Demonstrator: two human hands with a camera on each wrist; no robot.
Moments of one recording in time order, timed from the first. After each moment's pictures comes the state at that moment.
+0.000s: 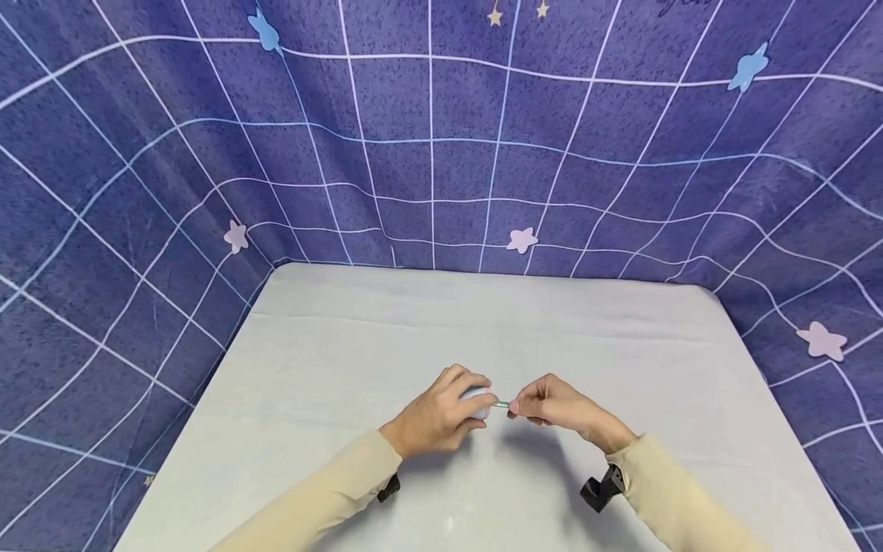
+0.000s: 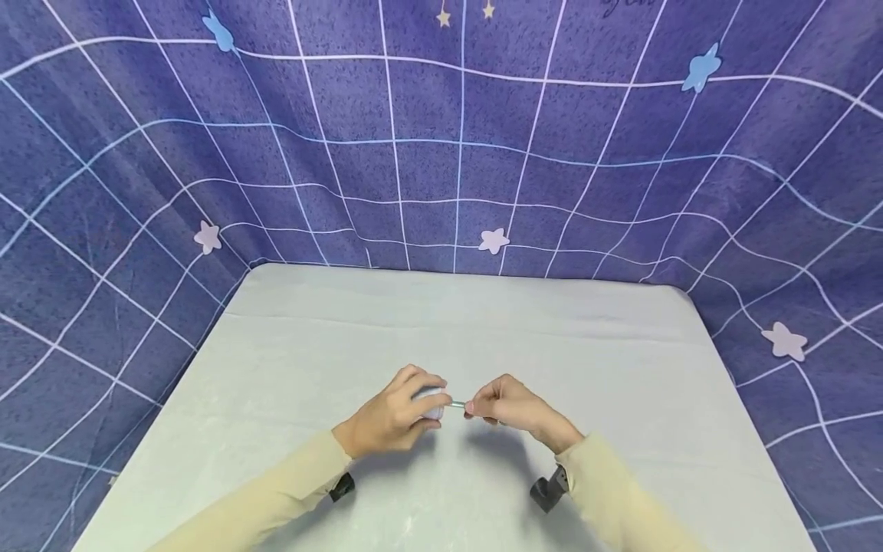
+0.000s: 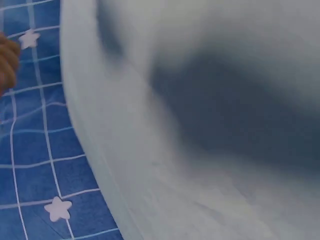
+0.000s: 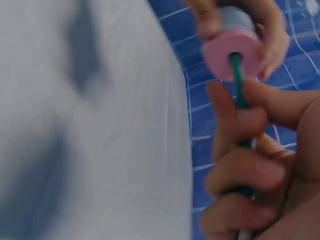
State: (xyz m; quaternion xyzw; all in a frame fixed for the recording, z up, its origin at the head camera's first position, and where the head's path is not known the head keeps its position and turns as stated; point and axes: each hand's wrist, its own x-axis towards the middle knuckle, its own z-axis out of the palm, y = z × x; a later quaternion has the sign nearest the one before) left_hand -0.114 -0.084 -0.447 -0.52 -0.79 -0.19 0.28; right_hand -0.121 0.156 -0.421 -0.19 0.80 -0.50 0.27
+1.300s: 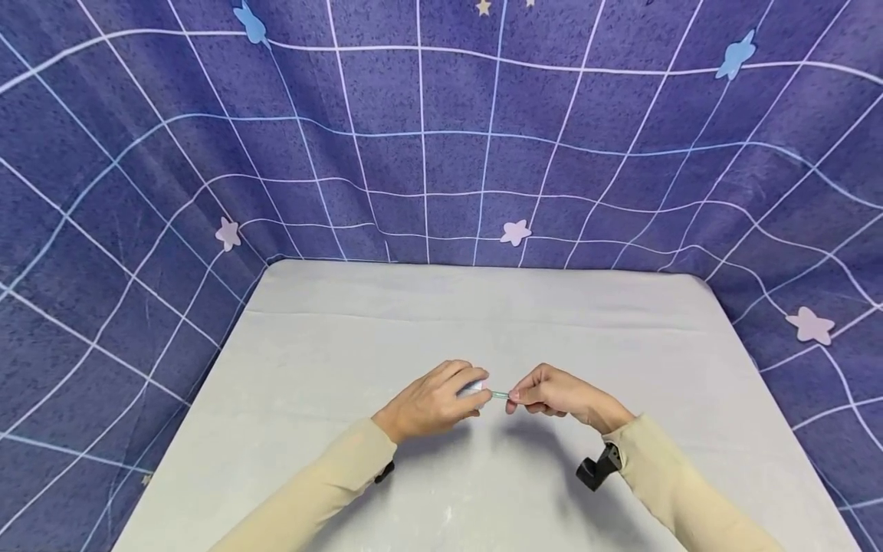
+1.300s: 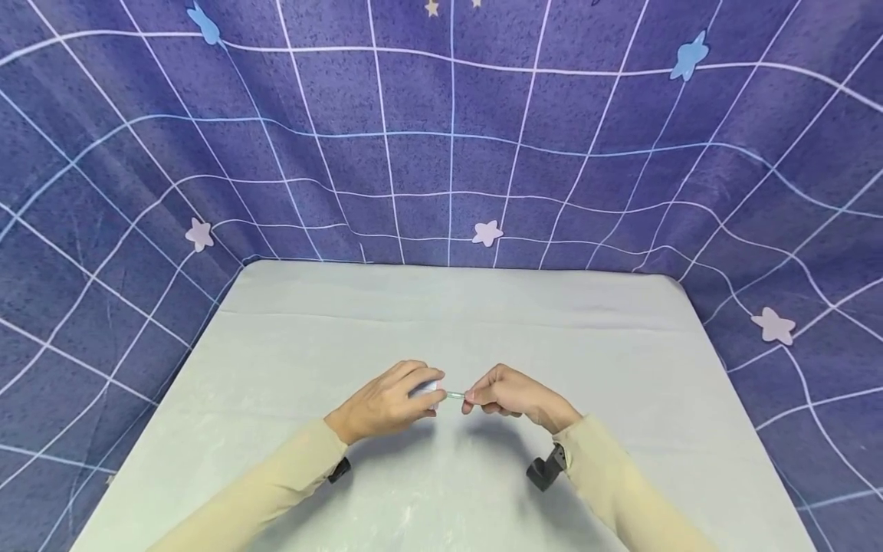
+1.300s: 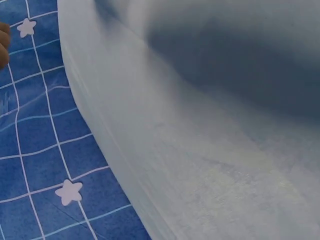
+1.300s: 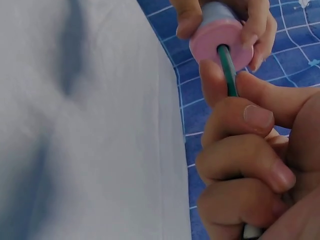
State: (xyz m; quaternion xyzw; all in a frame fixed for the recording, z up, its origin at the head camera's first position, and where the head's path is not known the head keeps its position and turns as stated) left_hand -0.121 -0.087 -0.441 -0.56 -0.75 -0.07 0.35; right_hand -0.127 0.162 -0.411 -0.15 0.74 -0.54 0.38
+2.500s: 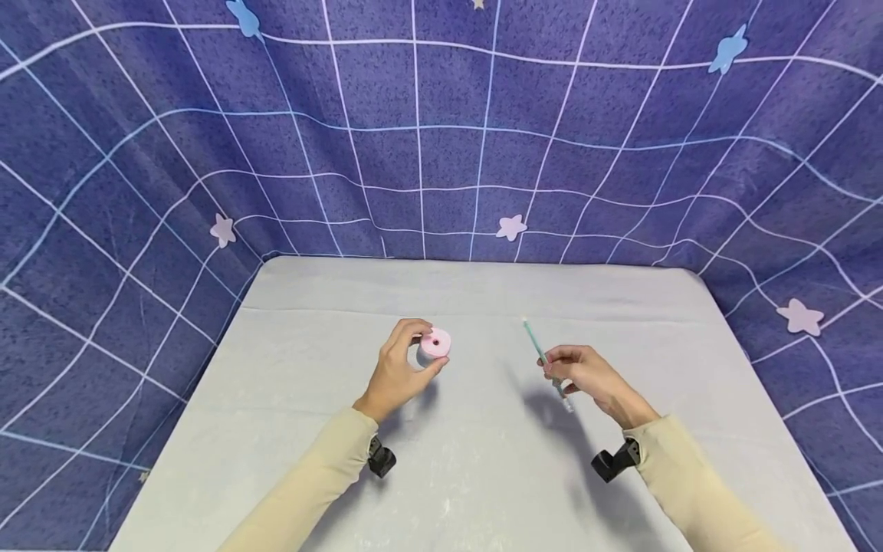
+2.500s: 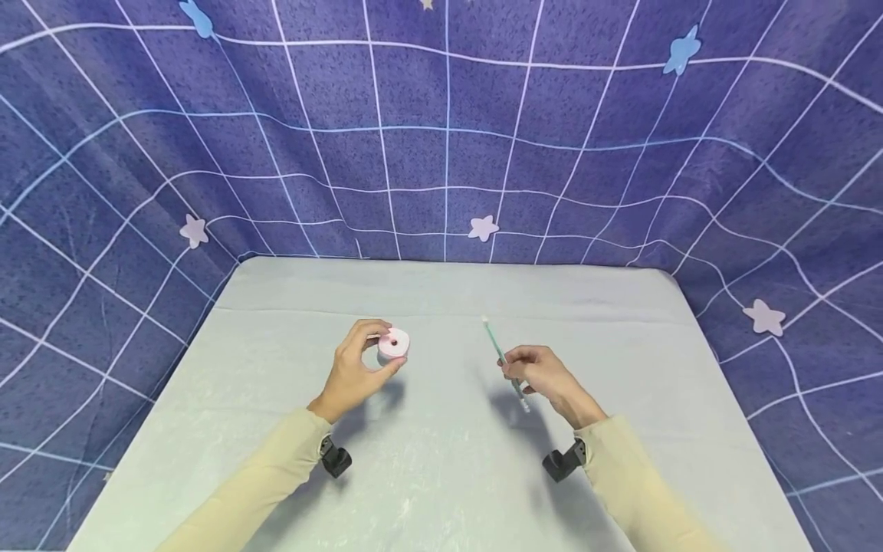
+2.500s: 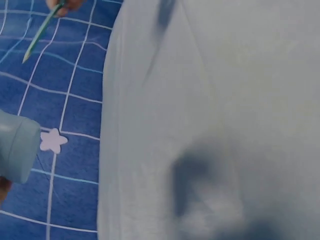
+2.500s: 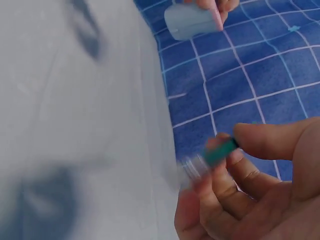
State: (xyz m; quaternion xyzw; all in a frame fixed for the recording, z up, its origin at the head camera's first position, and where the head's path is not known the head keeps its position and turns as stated) left_hand -0.134 -0.109 -0.447 -0.28 -0.80 -0.45 0.26; right_hand -0.126 0.196 -0.413 -0.03 0.80 -0.56 0.22
